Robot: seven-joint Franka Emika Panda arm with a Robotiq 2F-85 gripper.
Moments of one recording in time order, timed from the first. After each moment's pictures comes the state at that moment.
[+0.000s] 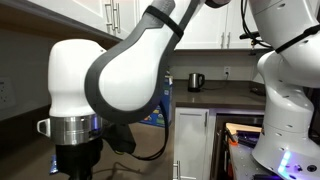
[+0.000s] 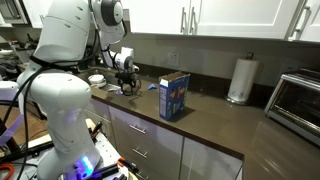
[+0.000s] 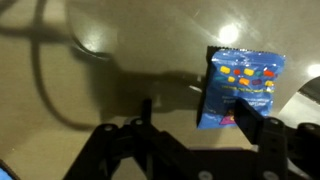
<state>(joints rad) 0.33 0.51 0.34 -2.07 -0.03 2.61 -0.07</state>
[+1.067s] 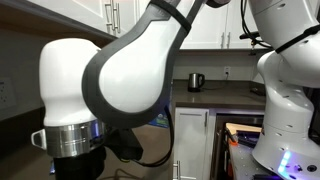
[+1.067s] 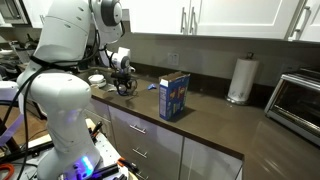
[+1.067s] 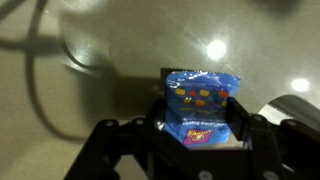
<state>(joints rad) 0.34 0.51 0.38 -2.07 -0.01 2.55 -0.07</state>
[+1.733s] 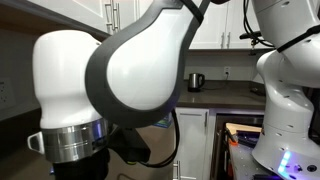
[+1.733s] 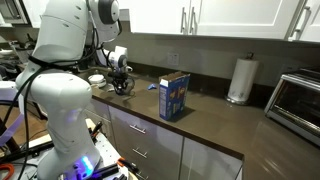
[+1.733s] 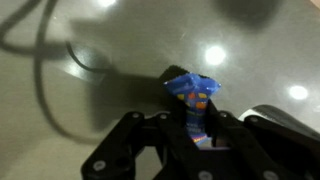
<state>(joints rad) 0.37 0.48 0.38 -2.09 -0.01 2.52 -0.05</state>
